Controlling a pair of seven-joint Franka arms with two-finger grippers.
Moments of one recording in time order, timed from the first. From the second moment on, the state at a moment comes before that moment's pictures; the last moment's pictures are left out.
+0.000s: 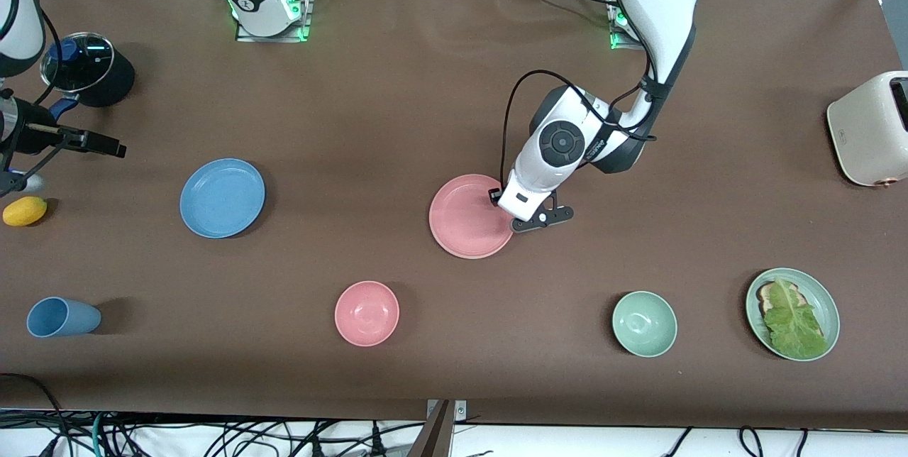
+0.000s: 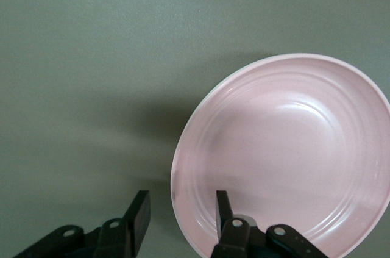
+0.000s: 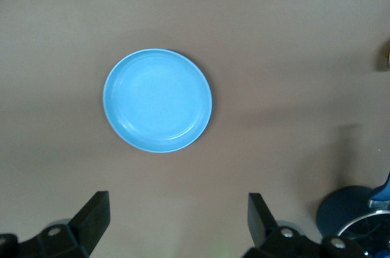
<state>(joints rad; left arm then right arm) -0.46 0.61 -0.13 -1.72 -0.10 2.32 -0.78 -0.04 0.17 -0.15 -1.70 0.02 1.68 -0.04</state>
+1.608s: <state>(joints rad) -0.09 0.51 -0.06 -1.58 -0.10 1.99 -0.02 -0.16 0.54 -0.18 -1.98 0.42 2.22 -0.50</state>
